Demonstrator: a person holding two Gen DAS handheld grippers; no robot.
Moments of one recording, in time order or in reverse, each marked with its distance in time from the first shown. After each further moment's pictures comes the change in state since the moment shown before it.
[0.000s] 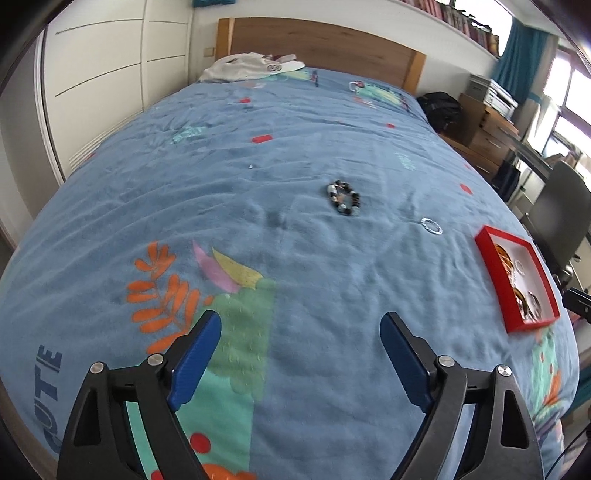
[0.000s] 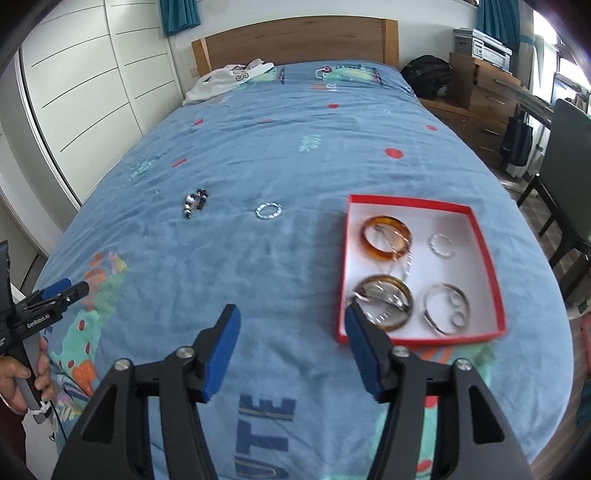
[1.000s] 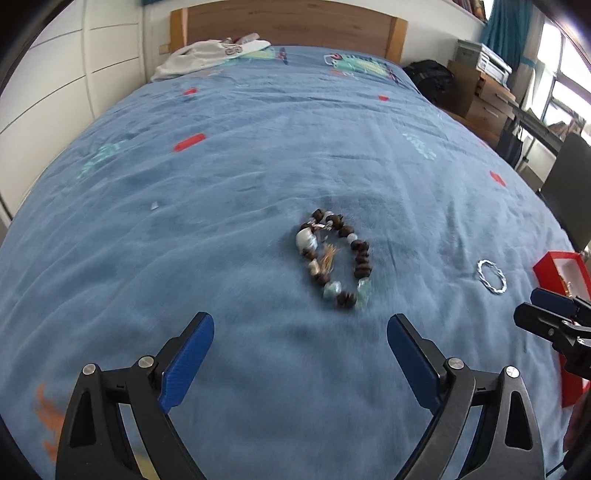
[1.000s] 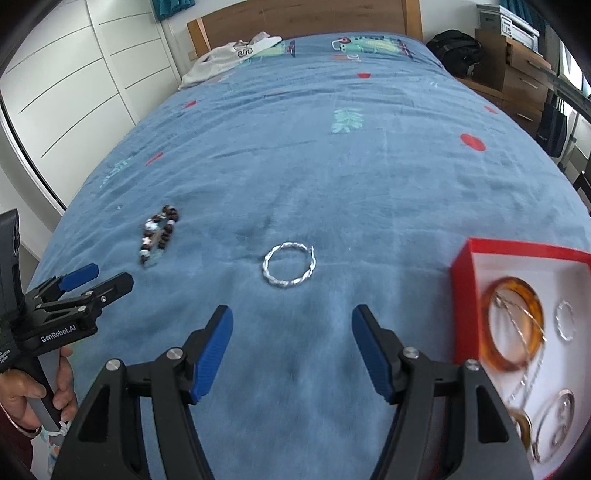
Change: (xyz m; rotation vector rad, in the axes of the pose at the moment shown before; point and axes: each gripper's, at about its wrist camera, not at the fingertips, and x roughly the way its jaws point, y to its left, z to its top) left arm 0.181 -0.045 0.099 0.141 0.064 -0.022; right arm 0.200 0.016 0.079 0.026 0.085 0.058
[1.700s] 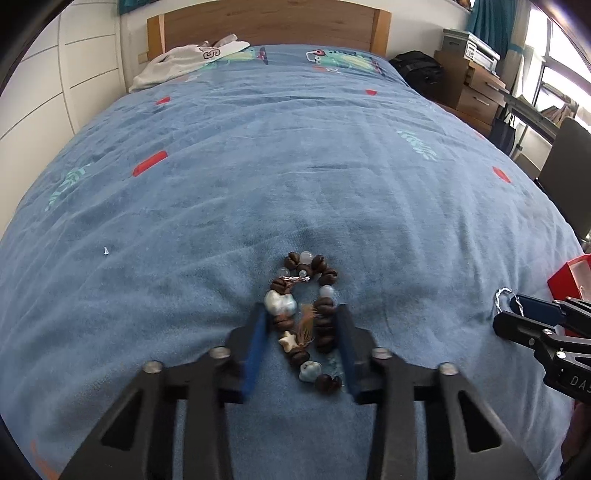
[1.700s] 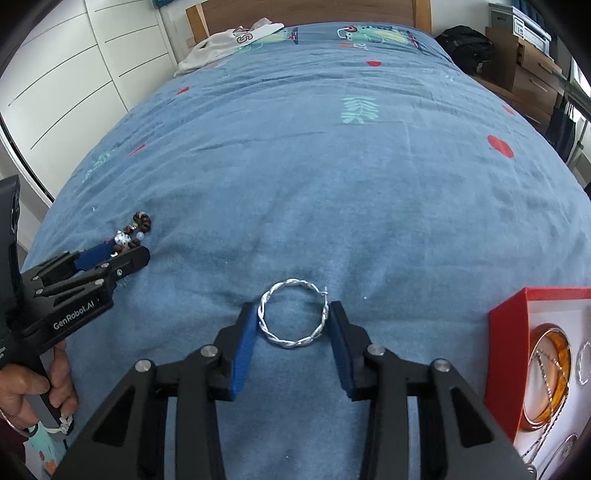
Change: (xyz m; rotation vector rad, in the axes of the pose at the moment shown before) left arm 0.037 -0.014 0.031 0.055 -0.001 -0.023; right arm 0.040 0.003 0.022 -0.031 0.034 -0.012
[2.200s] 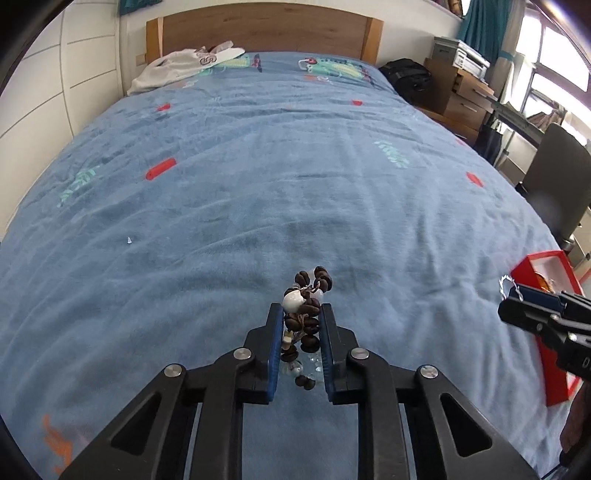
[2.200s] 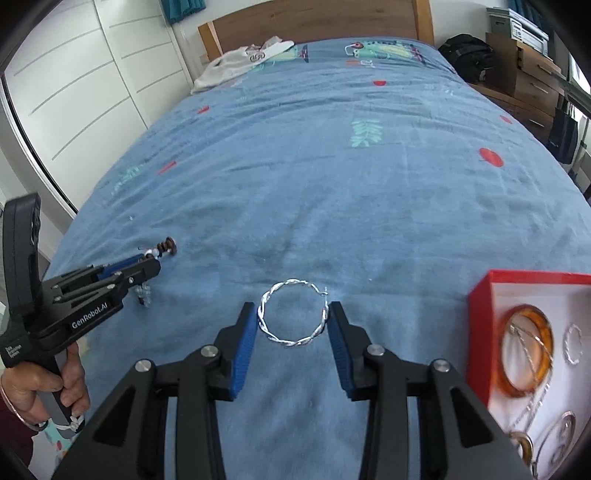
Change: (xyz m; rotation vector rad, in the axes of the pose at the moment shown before) left arm -0.052 -0.006 -0.012 0.001 -0.020 -0.046; right arm -0.060 0.004 -0.012 0.021 -0.073 0.057
